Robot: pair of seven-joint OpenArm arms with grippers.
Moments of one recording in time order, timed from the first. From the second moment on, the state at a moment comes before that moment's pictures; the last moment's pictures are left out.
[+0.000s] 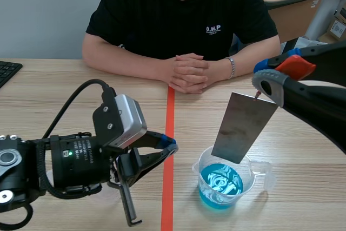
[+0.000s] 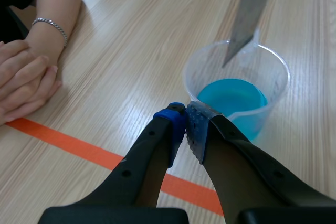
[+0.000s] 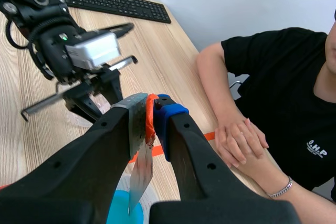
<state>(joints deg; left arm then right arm) 1.2 -37.3 42.8 93.3 -5.1 -21.5 -14.3 -46.5 37.6 20.5 131.3 4.0 45.4 23.2</state>
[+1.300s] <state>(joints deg) 70.8 -42.0 -2.4 104.5 -5.4 -4.3 -14.7 -46.5 37.6 20.5 131.3 4.0 45.4 23.2</state>
